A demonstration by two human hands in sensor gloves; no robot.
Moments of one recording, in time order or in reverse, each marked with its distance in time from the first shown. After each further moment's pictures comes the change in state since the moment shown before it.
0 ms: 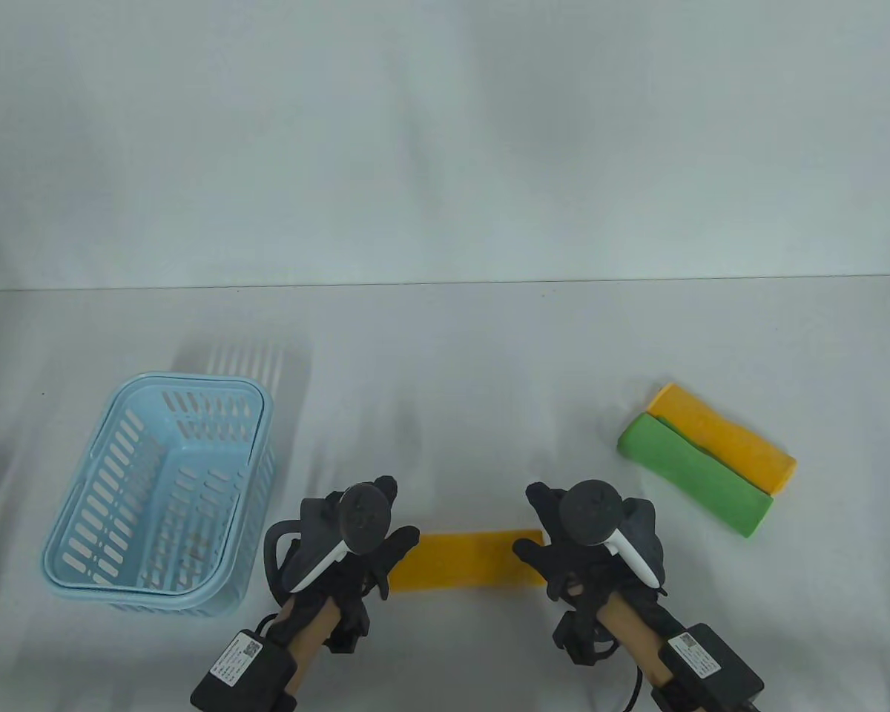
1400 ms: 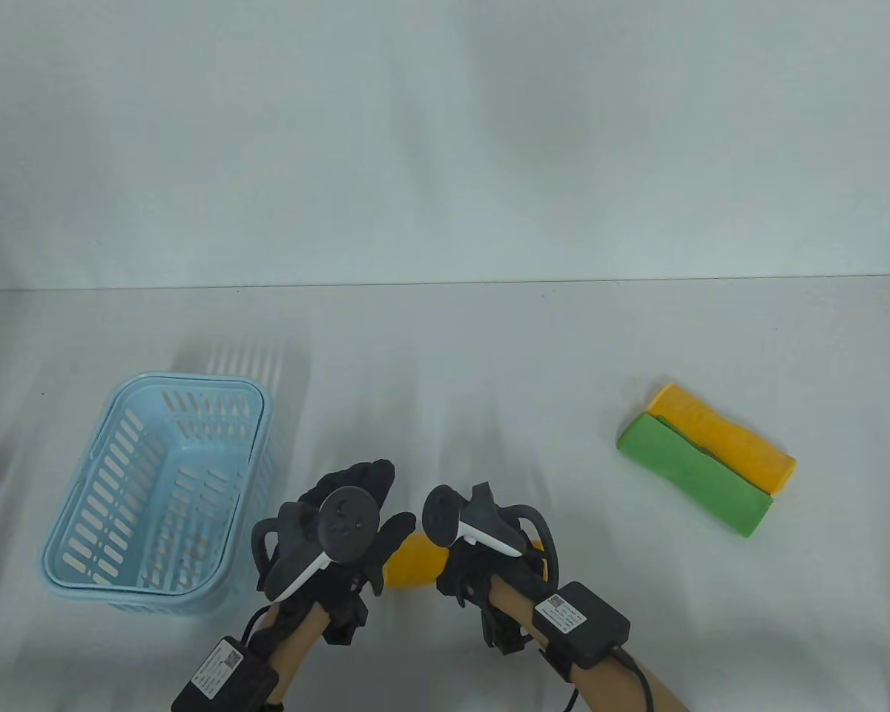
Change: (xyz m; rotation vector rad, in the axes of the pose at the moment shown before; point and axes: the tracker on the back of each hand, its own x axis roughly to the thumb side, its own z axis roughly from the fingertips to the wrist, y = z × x) left_hand 0.003 0.033 0.014 0.128 -0.054 0.043; right_hand 0.094 0.078 -0.048 0.233 -0.069 0.383
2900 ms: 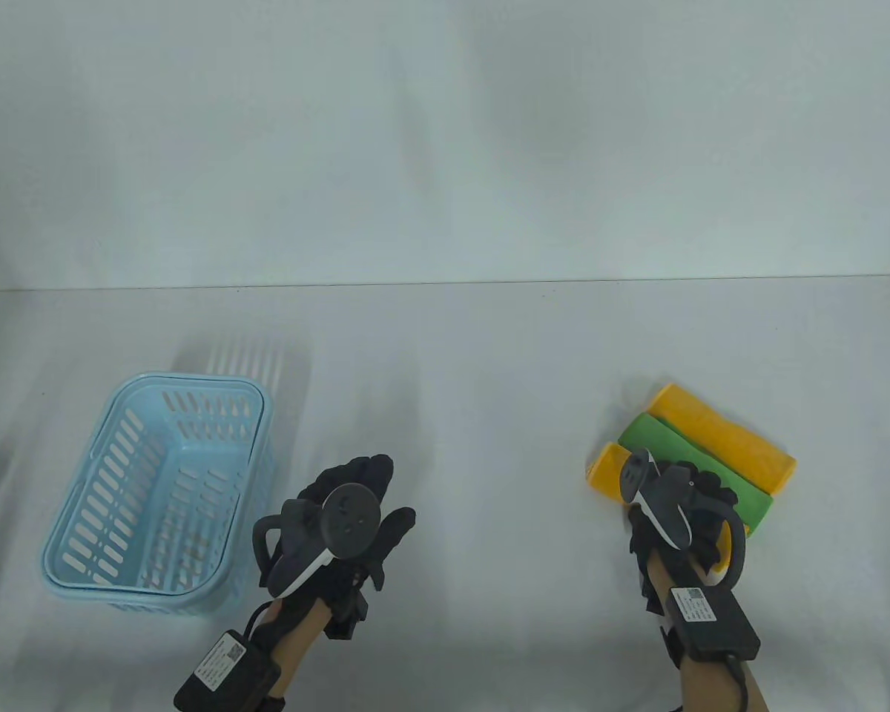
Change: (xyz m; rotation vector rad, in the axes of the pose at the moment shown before) left_hand 0.000 -0.001 -0.004 0.008 0.009 -0.019; right_hand -0.219 -0.026 0.031 -0.323 0.736 0.107
